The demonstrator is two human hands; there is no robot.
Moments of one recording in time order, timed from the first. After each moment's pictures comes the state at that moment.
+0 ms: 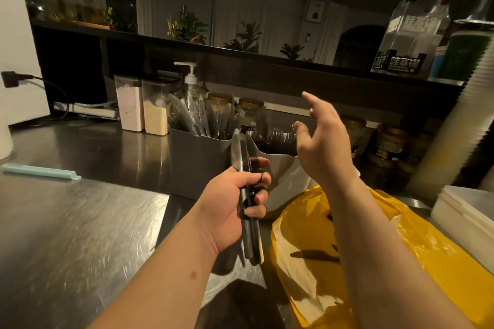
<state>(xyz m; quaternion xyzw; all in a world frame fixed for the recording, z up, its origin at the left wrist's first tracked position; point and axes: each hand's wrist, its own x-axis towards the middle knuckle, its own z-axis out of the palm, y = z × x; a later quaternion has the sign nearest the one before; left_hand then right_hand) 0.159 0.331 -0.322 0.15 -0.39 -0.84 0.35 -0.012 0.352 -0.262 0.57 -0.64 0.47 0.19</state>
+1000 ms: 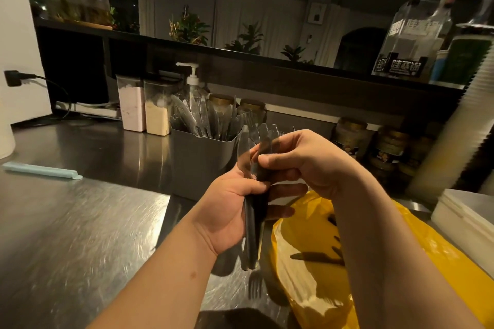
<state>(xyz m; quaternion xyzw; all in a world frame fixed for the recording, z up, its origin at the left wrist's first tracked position) 0.168 0.345 -0.313 0.08 -0.46 -0.81 0.34 0.011 0.377 -0.241 0.61 -0.56 0.42 -0.36</state>
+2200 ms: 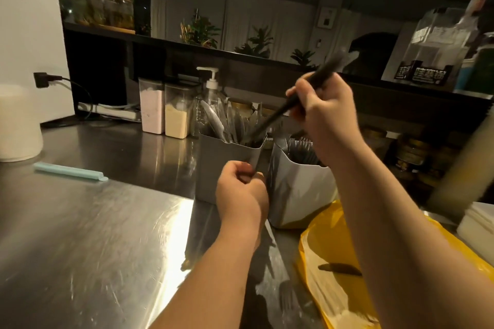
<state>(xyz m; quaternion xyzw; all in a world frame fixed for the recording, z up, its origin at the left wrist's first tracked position) 0.160 0.312 -0.328 0.45 -0.48 -0.50 0.57 0.059 0.329 -0.205 0.55 -0.50 0.66 -0.11</state>
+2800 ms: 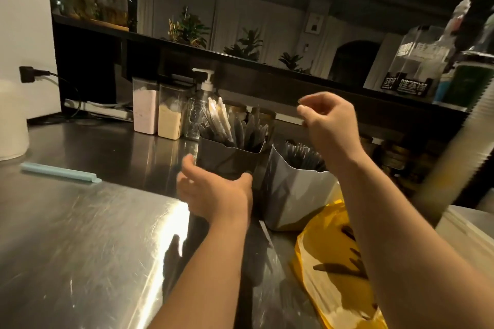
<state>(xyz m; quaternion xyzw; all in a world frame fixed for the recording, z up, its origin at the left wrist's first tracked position) 0.172 0.281 -0.332 0.59 -0.42 -0.36 0.59 0.044 0.328 -0.209 0.54 -0.62 0.58 0.03</state>
